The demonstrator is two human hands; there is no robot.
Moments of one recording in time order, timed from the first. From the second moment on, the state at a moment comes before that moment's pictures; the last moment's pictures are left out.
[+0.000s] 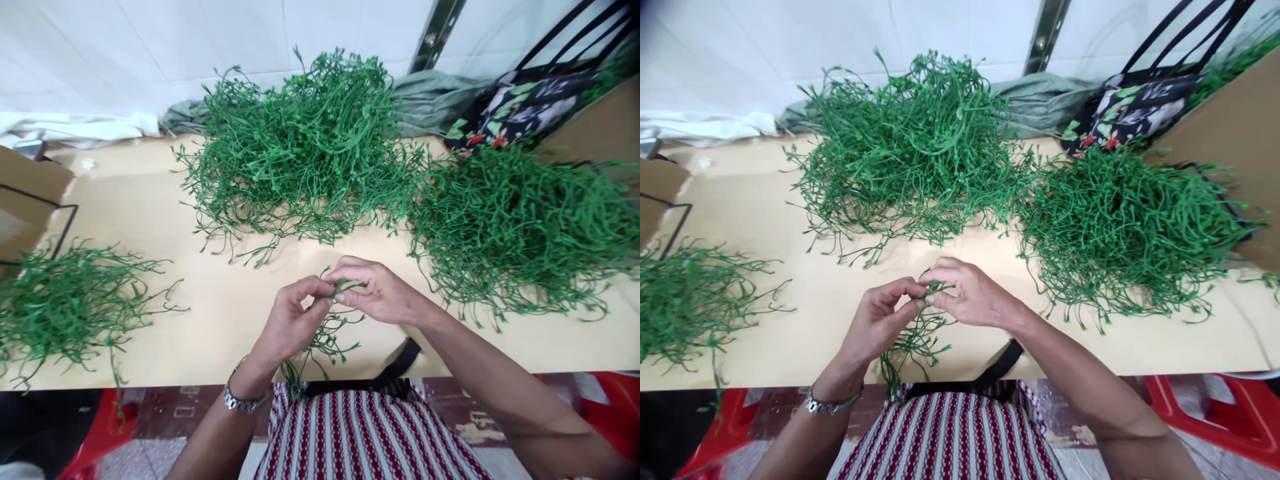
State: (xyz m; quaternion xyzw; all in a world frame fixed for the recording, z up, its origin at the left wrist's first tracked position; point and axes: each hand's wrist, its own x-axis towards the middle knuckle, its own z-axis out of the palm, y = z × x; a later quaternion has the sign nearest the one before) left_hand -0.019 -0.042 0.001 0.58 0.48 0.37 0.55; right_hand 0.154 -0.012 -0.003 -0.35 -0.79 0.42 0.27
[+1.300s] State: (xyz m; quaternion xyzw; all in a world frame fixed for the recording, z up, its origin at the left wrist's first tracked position) left_hand -0.012 -0.041 -0.005 0.69 0.53 0.30 0.40; right_hand 0.142 -0.035 -0.037 -0.41 -0.65 0.52 0.37
